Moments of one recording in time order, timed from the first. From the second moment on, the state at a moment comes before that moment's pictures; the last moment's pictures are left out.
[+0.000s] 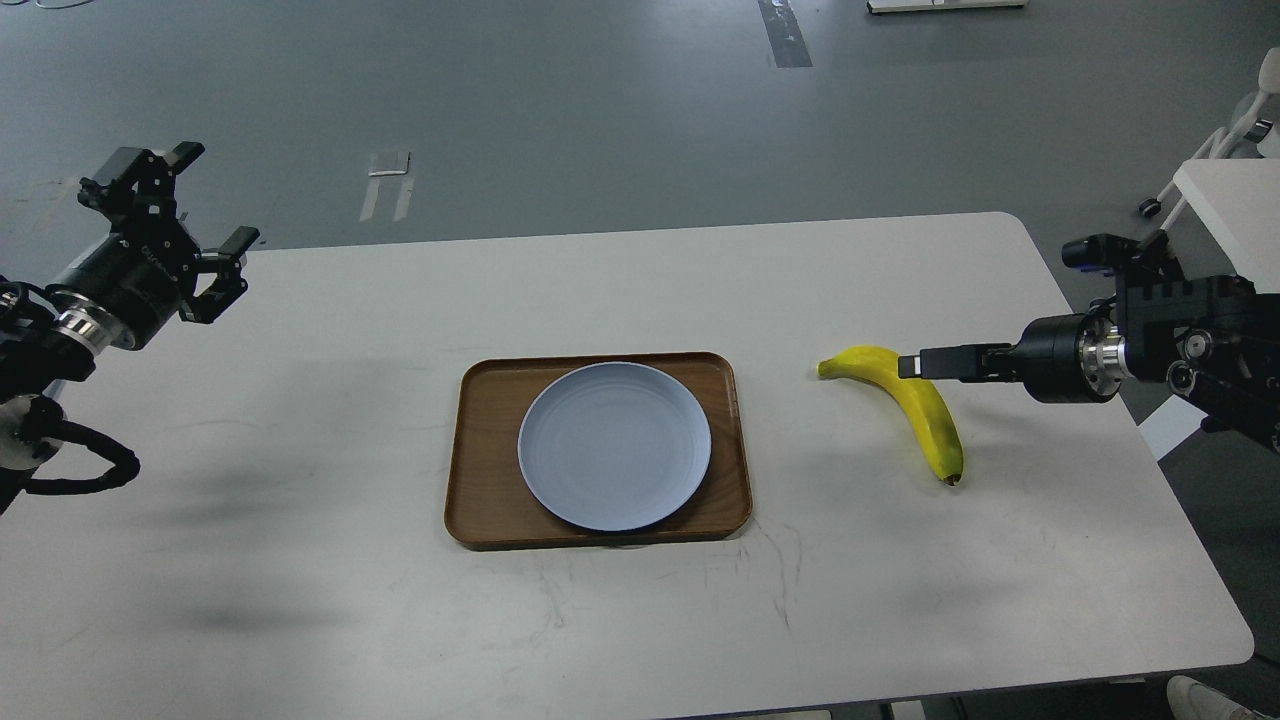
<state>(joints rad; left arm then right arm) -0.75 0.62 -0.47 -0.63 0.14 -0.49 -0.49 1.07 -0.66 -0.14 0.80 -1.37 0.41 0.49</state>
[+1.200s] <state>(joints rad) -0.75 0.64 -0.47 -0.63 0.14 -0.49 -0.49 1.19 -0.50 -0.38 0.71 -1.41 0.32 0.49</state>
